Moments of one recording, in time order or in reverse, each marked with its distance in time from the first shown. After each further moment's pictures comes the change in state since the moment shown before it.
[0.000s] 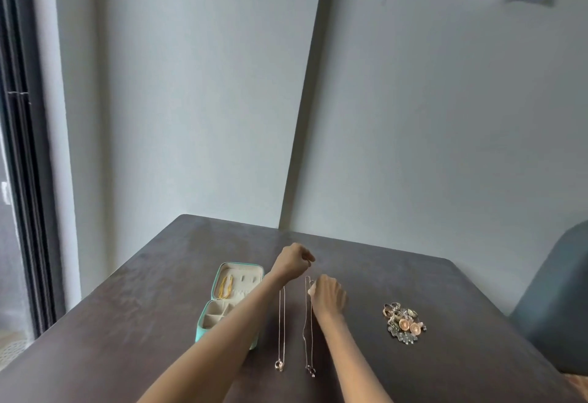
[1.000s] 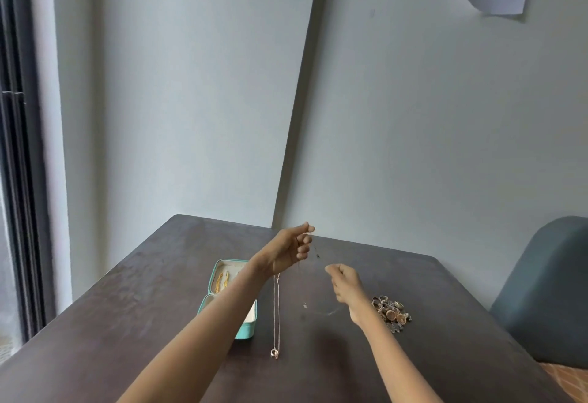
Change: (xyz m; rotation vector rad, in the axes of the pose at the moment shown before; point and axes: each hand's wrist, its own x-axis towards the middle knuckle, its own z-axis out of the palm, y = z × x) left_hand -0.030 0.036 -0.038 -1.261 -0.340 -0.130; right_hand -0.015 0.043 -0.050 1.004 -0.180 0.085
